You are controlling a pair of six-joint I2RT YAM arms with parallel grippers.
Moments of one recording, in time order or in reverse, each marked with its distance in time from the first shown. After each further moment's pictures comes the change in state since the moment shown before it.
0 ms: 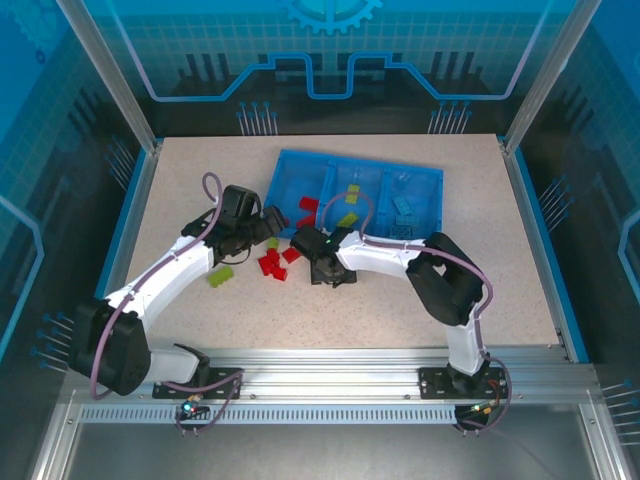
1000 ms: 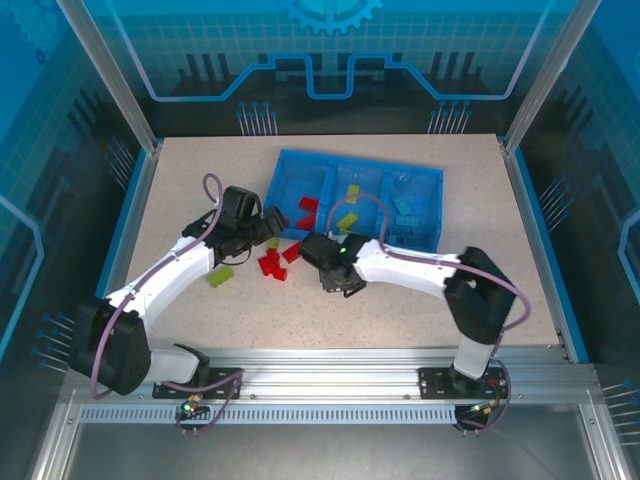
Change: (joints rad) left arm 0.000 0.002 -0.011 0.016 0.008 -0.003; right arm 0.051 -0.264 -0.108 -0.074 0.040 -0.015
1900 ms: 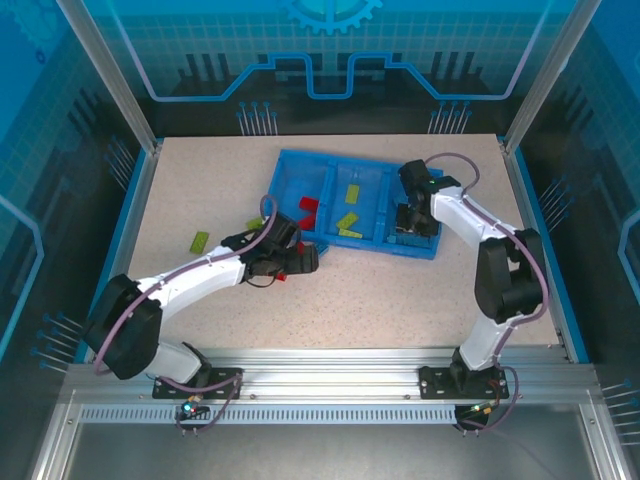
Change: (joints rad) left arm -0.271 0.116 -0.050 0.011 0.009 0.174; right arm -0.690 0.060 0.084 -0.013 -0.181 -0.370
